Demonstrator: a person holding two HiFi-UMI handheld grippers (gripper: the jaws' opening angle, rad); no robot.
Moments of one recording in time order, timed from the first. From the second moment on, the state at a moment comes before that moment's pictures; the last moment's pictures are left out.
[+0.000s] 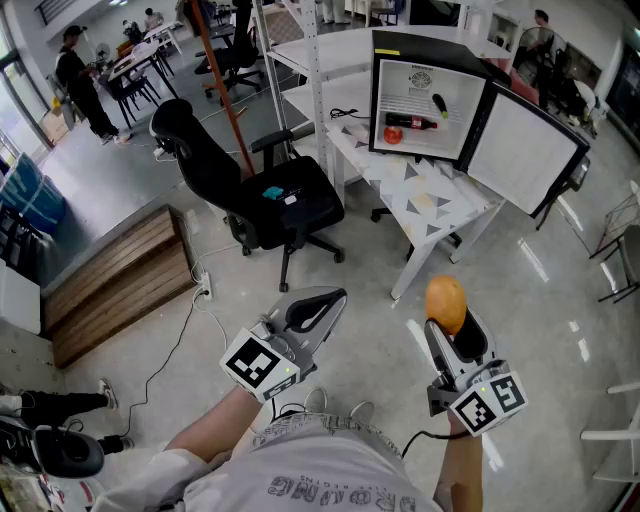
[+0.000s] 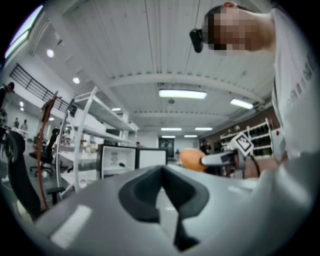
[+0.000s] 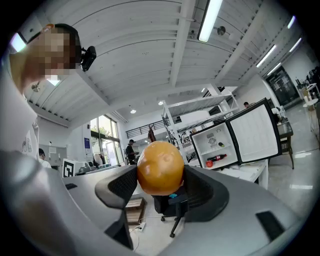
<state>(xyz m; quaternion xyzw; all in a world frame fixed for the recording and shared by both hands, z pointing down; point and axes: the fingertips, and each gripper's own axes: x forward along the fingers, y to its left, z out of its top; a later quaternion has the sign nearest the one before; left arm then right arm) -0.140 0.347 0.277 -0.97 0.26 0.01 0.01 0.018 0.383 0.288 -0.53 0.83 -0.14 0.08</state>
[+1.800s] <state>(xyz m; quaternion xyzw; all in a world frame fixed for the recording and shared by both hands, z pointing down) -0.040 0.315 0.297 -0.96 0.29 0.01 0.01 0.123 0.355 0.314 -0.51 0.84 -0.15 0.07</state>
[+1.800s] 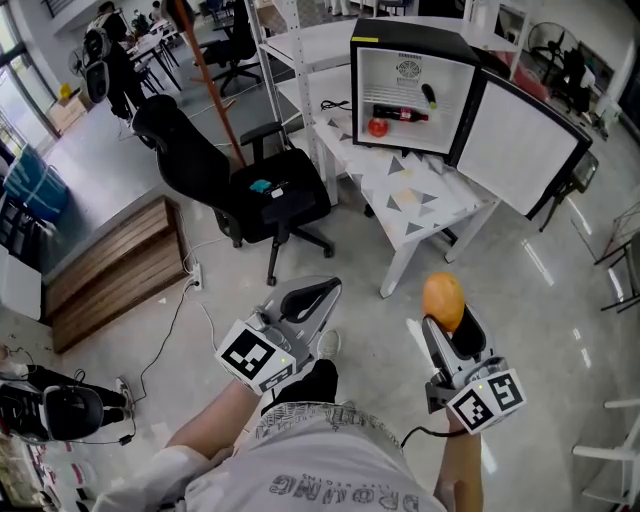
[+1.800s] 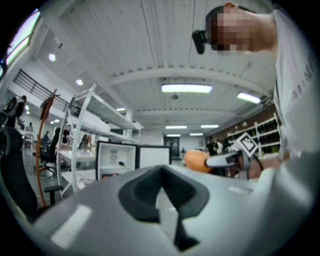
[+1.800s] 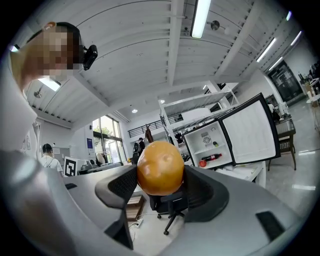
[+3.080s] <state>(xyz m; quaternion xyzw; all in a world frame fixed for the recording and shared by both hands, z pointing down) -0.077 0.061 0.313 -0.96 0.27 0.00 -0.01 0.080 0.105 0.325 -0.55 0.82 -0.17 0.04</state>
